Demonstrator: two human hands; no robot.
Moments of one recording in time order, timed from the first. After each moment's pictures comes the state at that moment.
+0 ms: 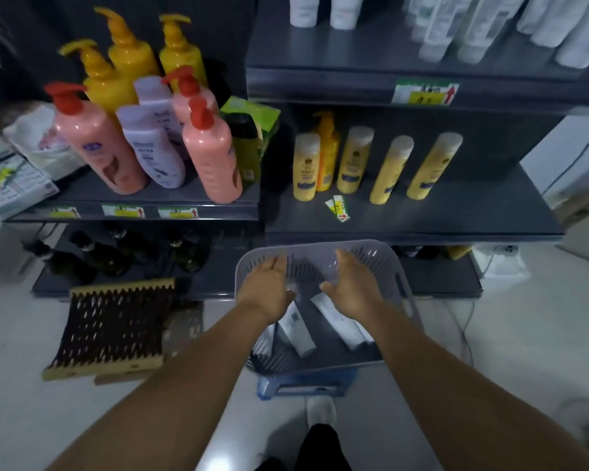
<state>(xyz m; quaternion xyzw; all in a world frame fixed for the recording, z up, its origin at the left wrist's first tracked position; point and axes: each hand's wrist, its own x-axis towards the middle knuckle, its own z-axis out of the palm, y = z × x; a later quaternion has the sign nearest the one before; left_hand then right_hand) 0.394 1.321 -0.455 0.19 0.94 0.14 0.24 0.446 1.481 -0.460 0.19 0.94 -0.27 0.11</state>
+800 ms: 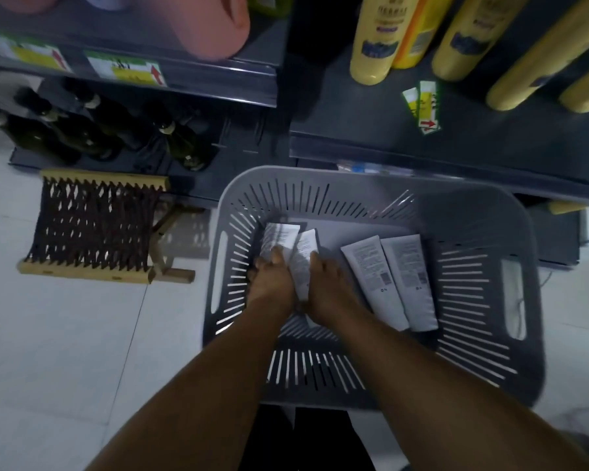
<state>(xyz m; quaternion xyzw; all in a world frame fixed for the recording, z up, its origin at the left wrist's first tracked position) 0.386 1.339 -0.685 -0.08 0.90 0.12 0.40 0.415 1.440 -0.685 0.10 0.89 -0.25 0.37</state>
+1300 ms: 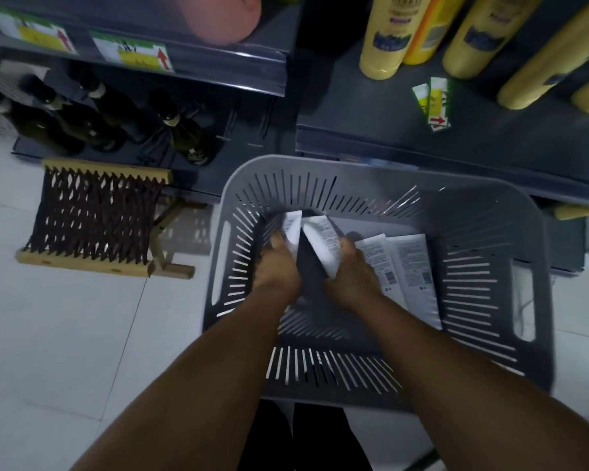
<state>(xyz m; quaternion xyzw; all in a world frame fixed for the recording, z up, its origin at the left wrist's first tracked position) 0.376 1.347 -0.683 -0.14 0.91 0.21 0.34 0.405 1.468 -0.685 0.21 0.87 -0.29 0.32</state>
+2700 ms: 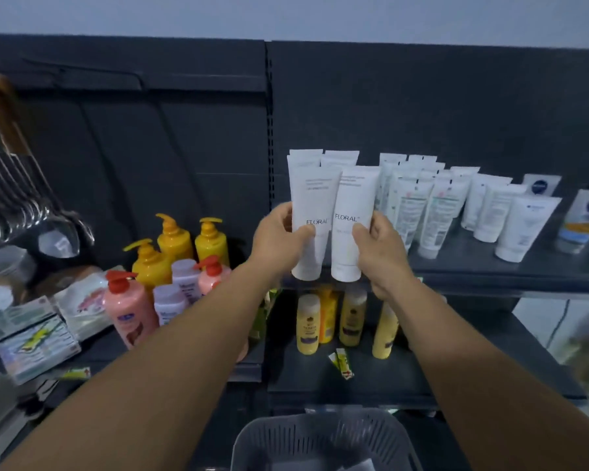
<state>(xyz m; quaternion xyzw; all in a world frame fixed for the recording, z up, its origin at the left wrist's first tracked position) 0.265 1.388 -0.174 0.16 0.77 0.62 -0.01 0.306 1.536 -0.193 0.13 0.76 -0.59 -0.26</state>
